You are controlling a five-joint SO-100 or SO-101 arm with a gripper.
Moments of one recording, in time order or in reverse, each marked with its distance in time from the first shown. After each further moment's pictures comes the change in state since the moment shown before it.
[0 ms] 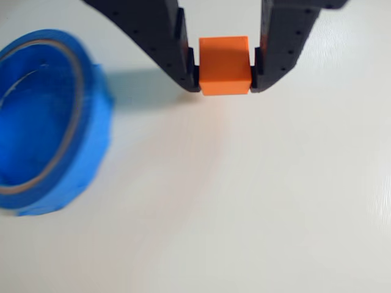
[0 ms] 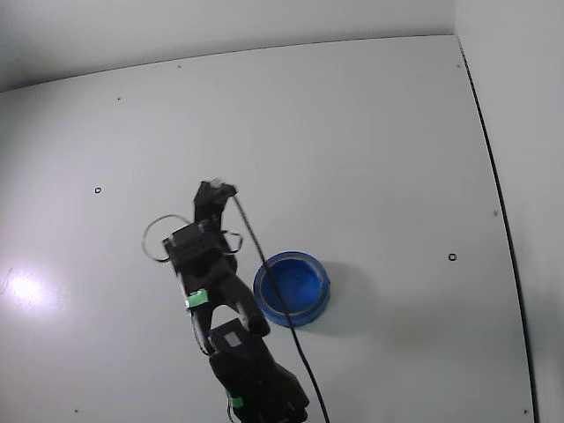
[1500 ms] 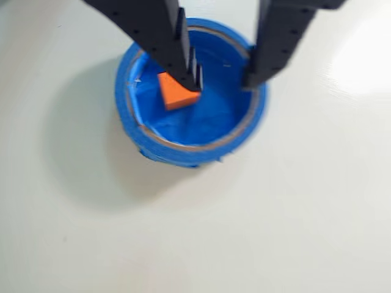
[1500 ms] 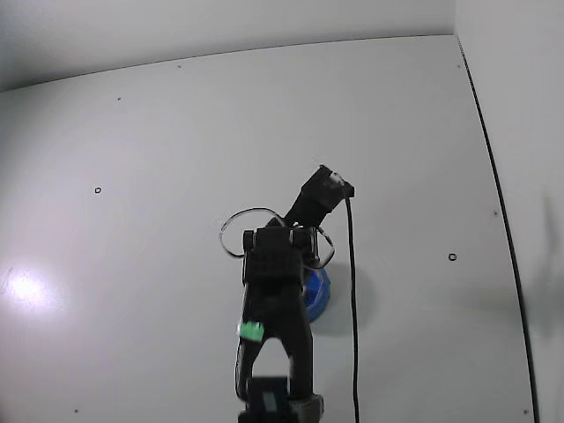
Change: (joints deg) arm 23.8 29.9 16.3 0.0 6.2
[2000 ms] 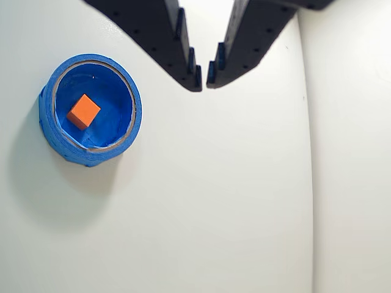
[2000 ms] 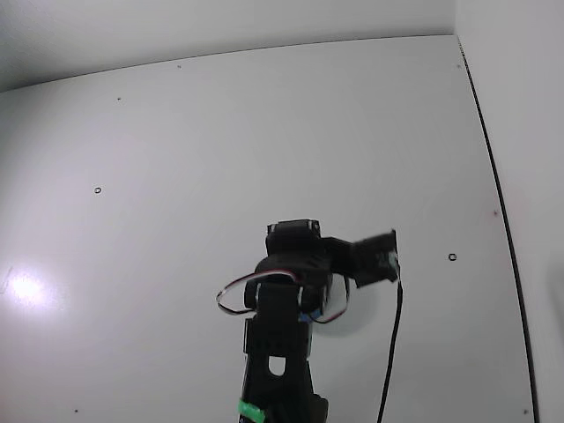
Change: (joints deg) arm 7.9 31.0 7.0 0.0 38.6
